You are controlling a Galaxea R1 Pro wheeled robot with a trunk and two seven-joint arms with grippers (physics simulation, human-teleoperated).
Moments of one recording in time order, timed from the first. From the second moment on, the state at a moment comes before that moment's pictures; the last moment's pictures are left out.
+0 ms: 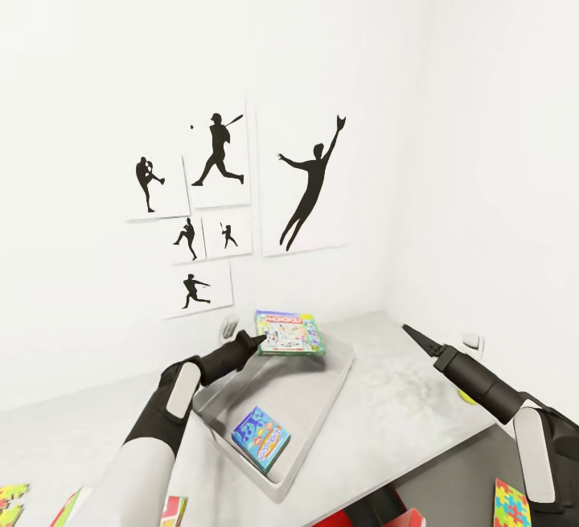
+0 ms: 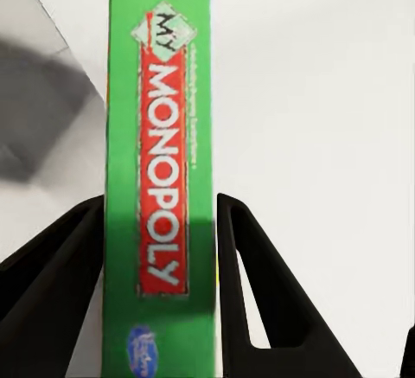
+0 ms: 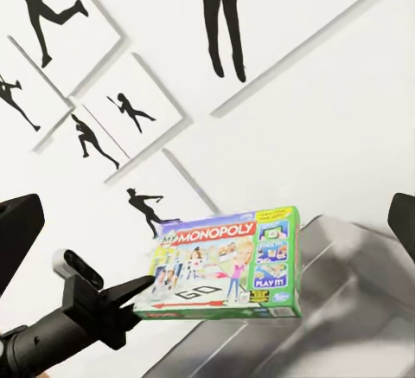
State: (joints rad) left arm -0.67 -0.17 0.32 -0.78 0.52 0.70 -0.49; right arm -0.33 -0.04 -0.53 -1.46 -0.39 0.71 0.95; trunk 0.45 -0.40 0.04
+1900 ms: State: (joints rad) left arm -0.67 -0.17 0.31 -0.56 0.77 0.62 -0.28; right arm -0.33 -0.02 -0.55 -1.45 -0.39 0.72 0.94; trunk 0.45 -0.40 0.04
